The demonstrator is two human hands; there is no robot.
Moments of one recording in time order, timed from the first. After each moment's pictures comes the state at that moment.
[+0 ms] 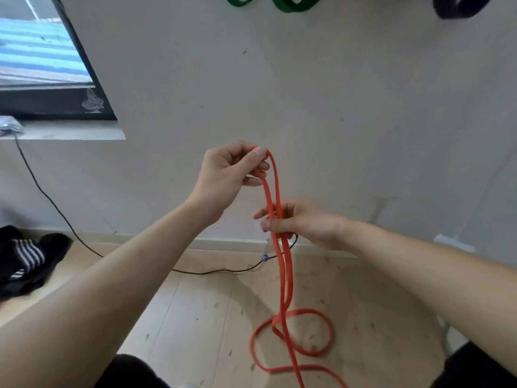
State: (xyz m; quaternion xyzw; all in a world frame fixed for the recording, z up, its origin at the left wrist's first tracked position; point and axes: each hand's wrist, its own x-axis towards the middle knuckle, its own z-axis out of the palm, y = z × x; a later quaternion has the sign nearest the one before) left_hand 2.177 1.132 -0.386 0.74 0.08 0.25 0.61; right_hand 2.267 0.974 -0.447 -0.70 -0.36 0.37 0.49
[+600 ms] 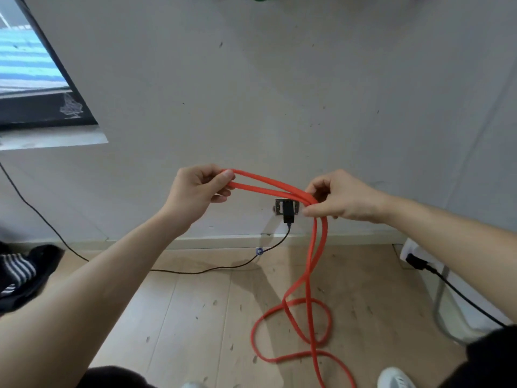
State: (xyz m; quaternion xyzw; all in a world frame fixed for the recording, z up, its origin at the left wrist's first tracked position) left_hand 2.163 1.162 -0.422 0.79 0.13 0.20 0.56; right_hand 2.291 0.905 -0.419 -0.81 -0.38 0.20 0.39
